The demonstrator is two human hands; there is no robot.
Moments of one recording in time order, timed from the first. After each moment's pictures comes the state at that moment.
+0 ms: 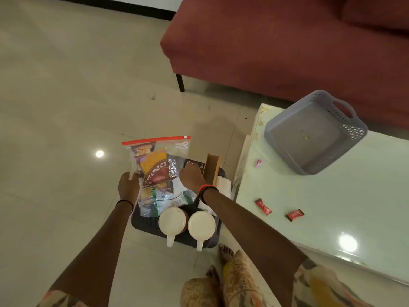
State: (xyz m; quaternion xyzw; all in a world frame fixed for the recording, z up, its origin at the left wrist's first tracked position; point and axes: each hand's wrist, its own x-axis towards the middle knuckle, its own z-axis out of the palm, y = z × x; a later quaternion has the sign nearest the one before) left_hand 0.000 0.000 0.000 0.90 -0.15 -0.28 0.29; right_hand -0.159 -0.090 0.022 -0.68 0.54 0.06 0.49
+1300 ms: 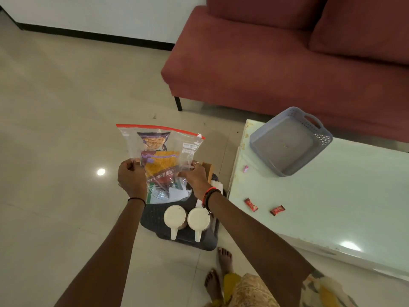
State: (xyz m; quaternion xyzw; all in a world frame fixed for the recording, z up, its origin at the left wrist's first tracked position) left_hand -0.051 -0.005 0.139 0.86 -0.15 -0.09 0.48; right_hand -0.193 -0.058 0.133 -0.38 0.57 -0.20 0.70
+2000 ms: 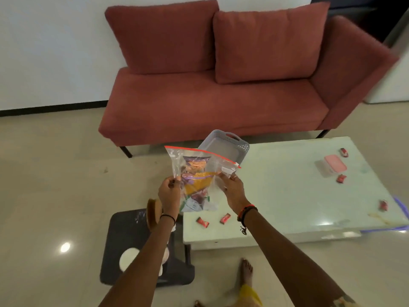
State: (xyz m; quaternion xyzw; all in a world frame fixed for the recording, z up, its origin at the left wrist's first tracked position) left_hand -0.323 -0.064 0.212 0.74 -0.40 -0.31 0.45; right_hand -0.501 -0.072 0.200 -0.20 0.54 -0.51 0.63
